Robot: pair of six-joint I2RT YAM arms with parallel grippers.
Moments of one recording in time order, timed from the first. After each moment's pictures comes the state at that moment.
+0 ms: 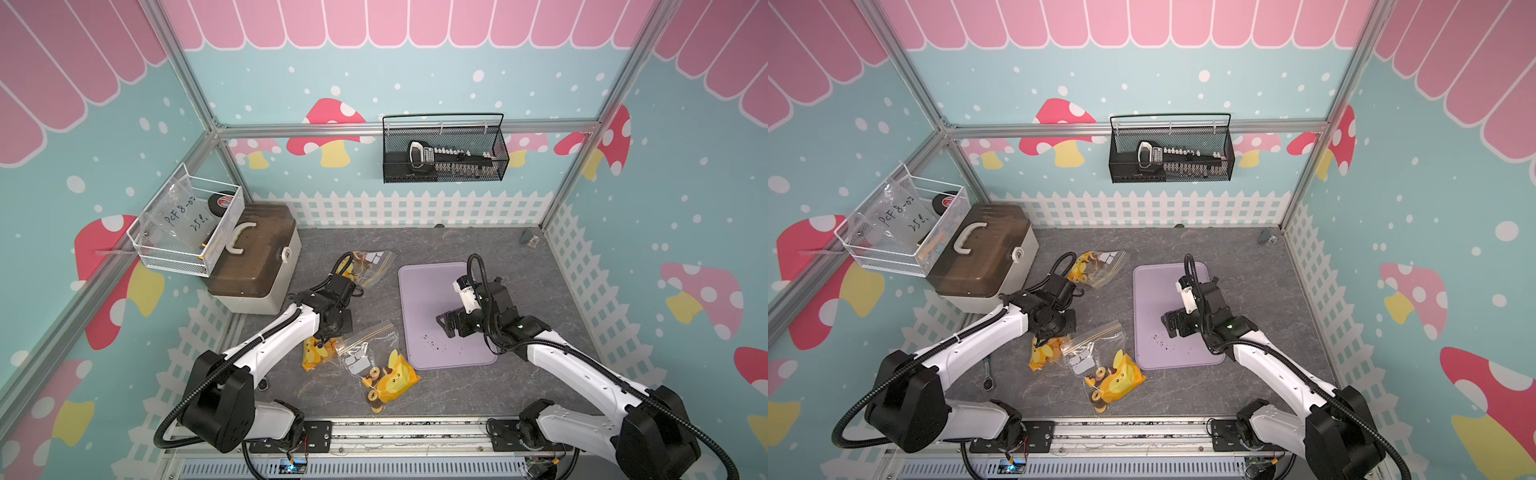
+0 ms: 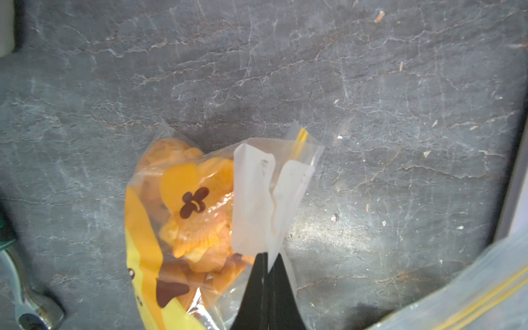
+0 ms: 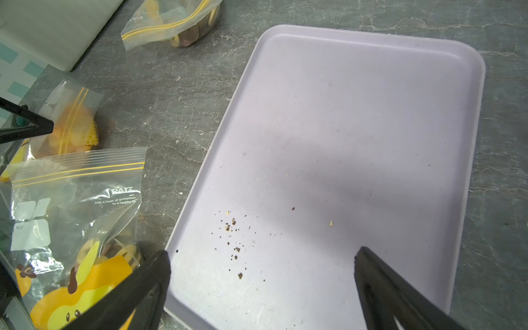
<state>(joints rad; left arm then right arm) -0.43 1.37 0.95 -0.89 -0.16 -0.57 0.51 1.14 0.71 -0.32 -0.15 0.18</state>
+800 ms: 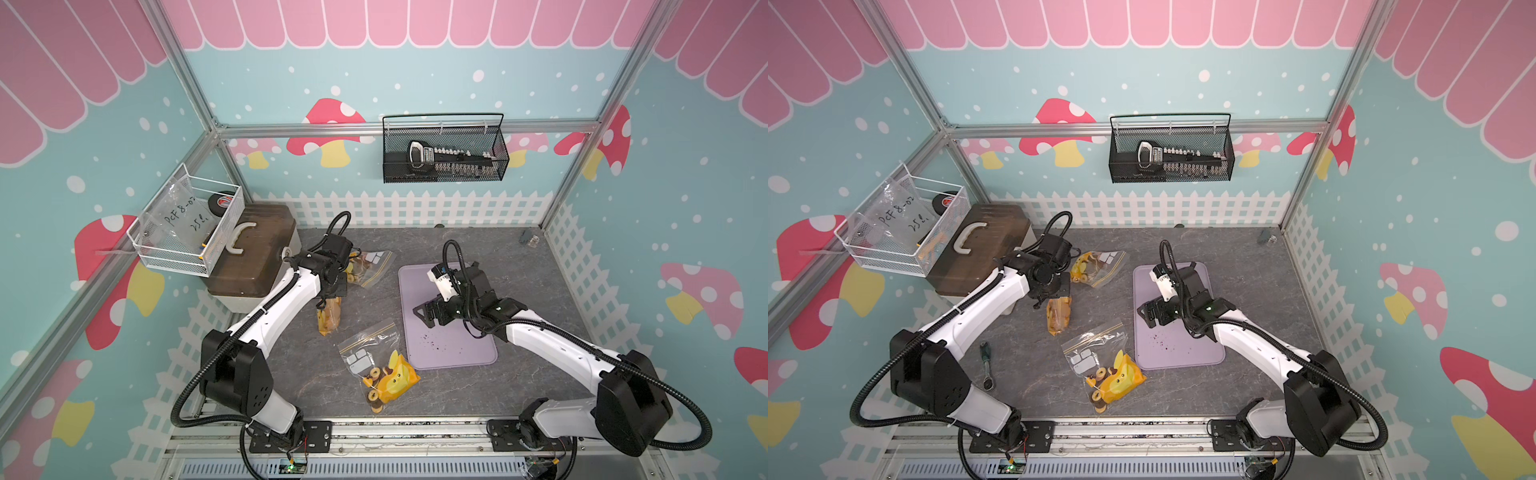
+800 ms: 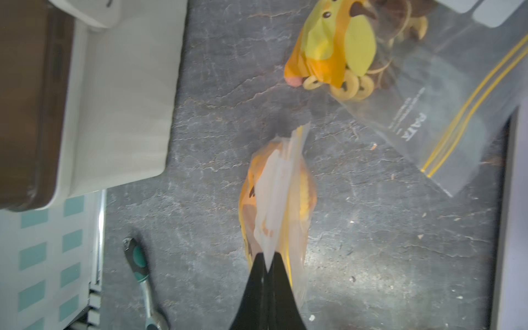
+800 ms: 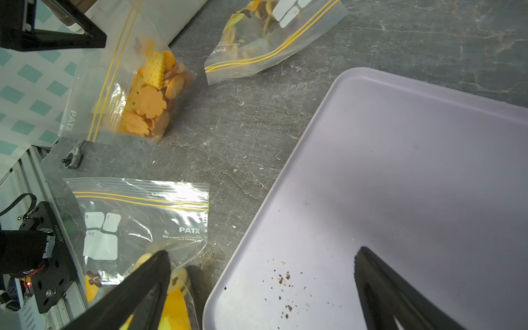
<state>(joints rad) -0.33 1.56 1.39 -1.08 -0.35 -0.38 0.60 1.36 0.91 -0.26 -0.26 0.15</state>
